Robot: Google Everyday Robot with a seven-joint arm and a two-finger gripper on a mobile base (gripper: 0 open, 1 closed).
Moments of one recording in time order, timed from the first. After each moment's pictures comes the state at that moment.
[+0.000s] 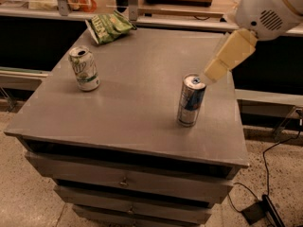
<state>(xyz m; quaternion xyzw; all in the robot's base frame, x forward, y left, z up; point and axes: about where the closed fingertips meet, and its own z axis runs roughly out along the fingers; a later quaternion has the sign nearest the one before) 0.502 -0.139 1.006 -0.53 0.79 0.06 0.30</state>
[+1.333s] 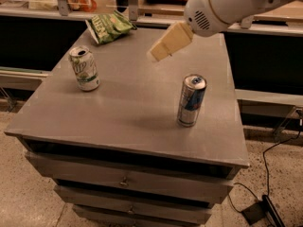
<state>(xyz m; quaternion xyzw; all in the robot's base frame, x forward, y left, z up) 0.583 -0.062 1.000 -0.44 0.80 0.08 0.41</state>
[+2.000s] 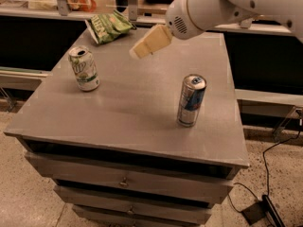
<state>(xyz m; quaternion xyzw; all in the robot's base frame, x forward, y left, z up) 0.622 -0.019 0.981 -0.44 0.78 0.13 0.44</state>
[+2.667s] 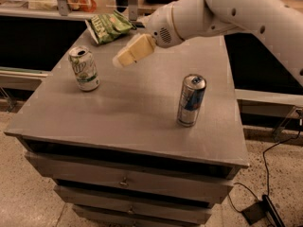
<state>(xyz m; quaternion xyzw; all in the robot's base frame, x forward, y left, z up) 0.620 0.043 0.964 -0.51 0.69 0.25 0.45</state>
